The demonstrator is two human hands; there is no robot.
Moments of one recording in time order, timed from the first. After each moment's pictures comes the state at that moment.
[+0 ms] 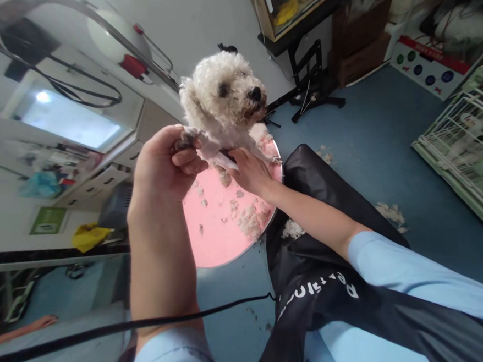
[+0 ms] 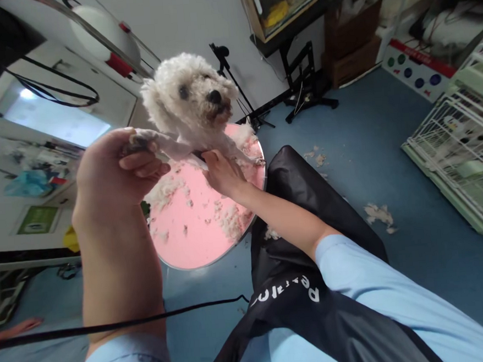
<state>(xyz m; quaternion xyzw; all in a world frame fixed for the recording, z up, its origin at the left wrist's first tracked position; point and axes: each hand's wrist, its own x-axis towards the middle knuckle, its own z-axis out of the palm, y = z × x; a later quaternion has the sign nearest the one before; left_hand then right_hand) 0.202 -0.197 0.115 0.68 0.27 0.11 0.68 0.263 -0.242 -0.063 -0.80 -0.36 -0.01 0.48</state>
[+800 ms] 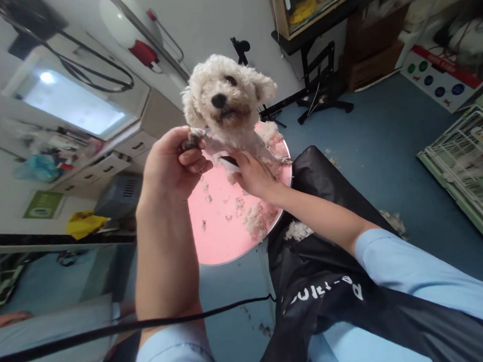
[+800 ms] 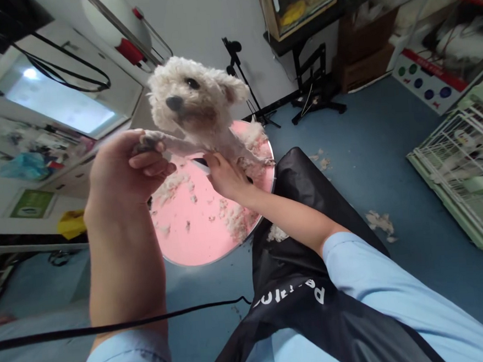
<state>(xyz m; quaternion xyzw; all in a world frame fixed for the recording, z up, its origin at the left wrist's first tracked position) 0.190 -0.167 0.109 0.64 0.28 0.12 0.70 0.250 -0.229 -0.069 -0.75 -0.41 0.01 0.52</state>
